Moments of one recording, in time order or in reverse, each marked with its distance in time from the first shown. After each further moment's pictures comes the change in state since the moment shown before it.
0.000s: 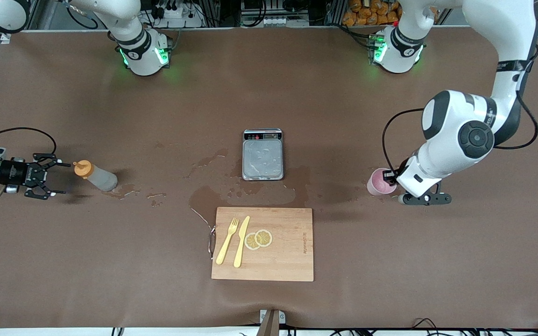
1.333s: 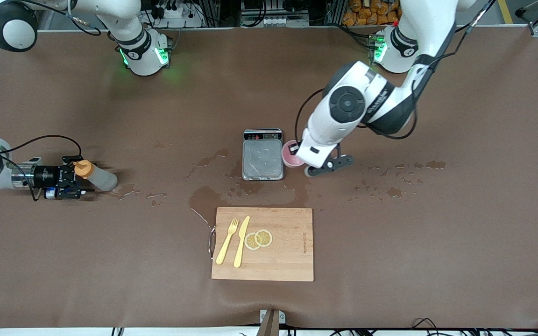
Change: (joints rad) left arm -0.224 0.149 -0.227 0.177 0.002 -0.021 -0.728; right arm 0.020 0.128 0.017 0.002 0.077 -0.100 -0.203
